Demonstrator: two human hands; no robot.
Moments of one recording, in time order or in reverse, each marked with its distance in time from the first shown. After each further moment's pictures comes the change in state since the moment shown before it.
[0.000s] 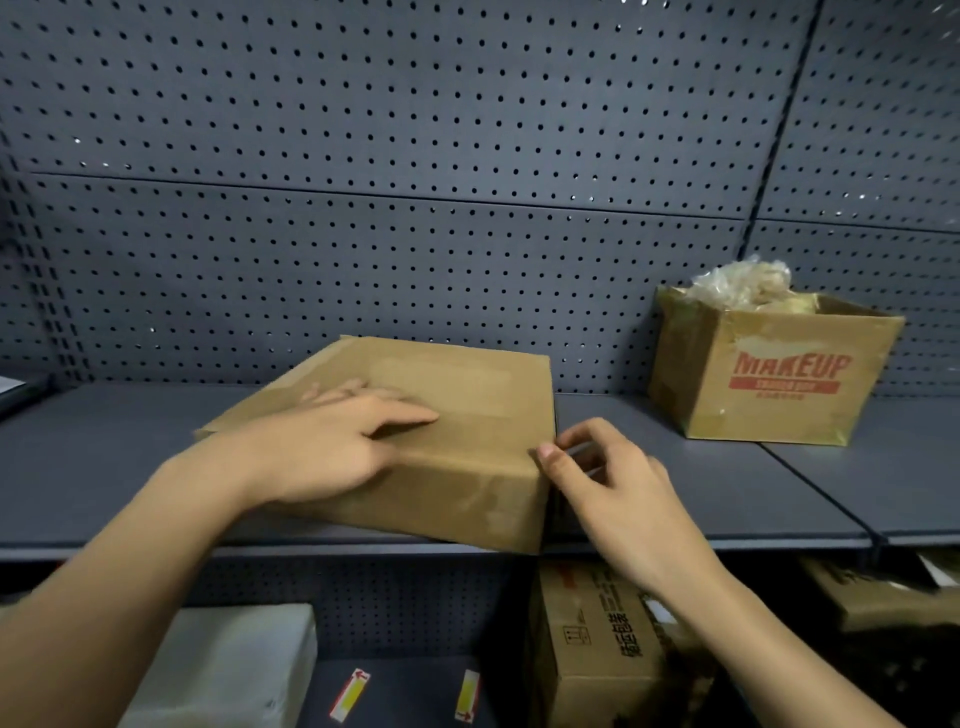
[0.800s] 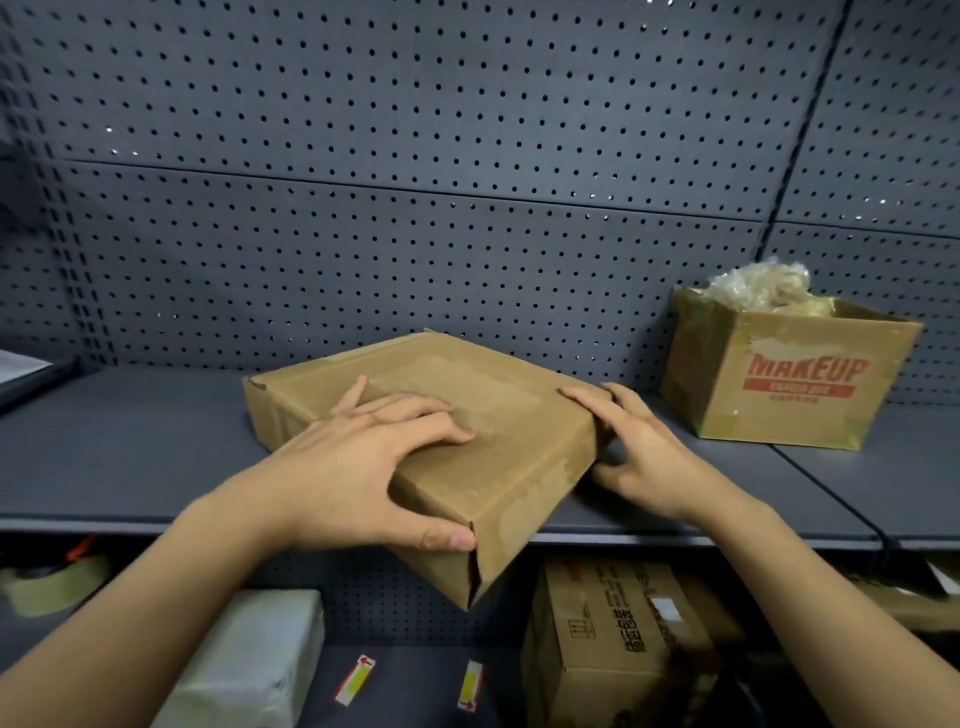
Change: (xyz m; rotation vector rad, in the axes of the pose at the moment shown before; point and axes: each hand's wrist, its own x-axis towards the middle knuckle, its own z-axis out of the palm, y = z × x) left_hand -0.019 -0.004 0.026 0.061 0.118 0.232; right_hand 0.071 0.062 -0.017 -0.396 -0.299 -0.211
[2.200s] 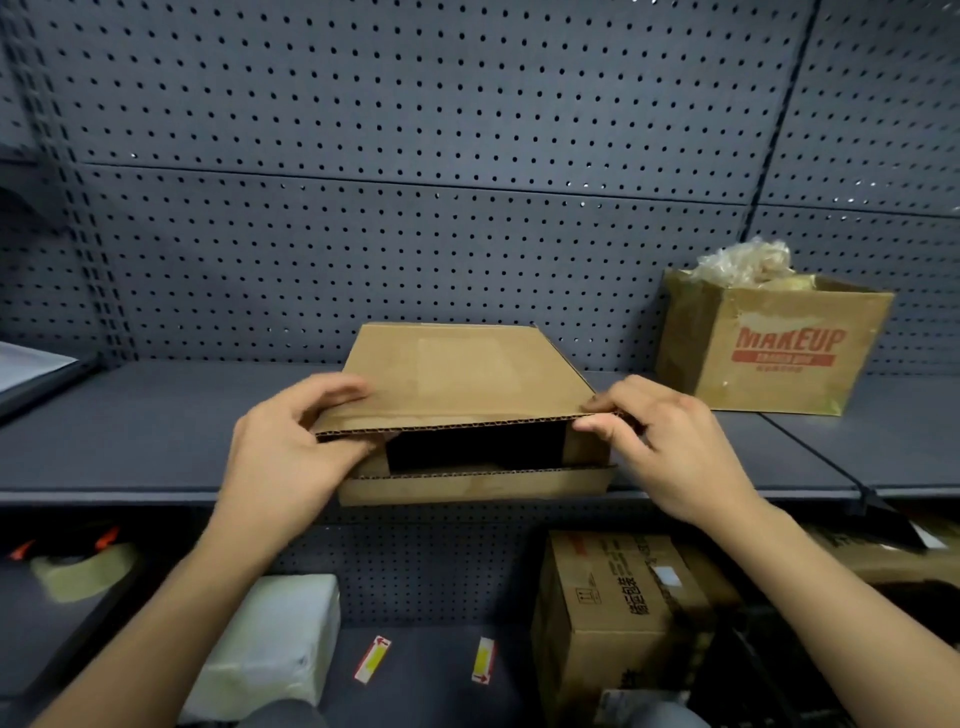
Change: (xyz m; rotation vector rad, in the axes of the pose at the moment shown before) left_hand -0.045 -0.020 0.039 -0.713 0.804 -0.298; right_hand -0.055 -0.048 0.003 -0.052 0.529 -0.227
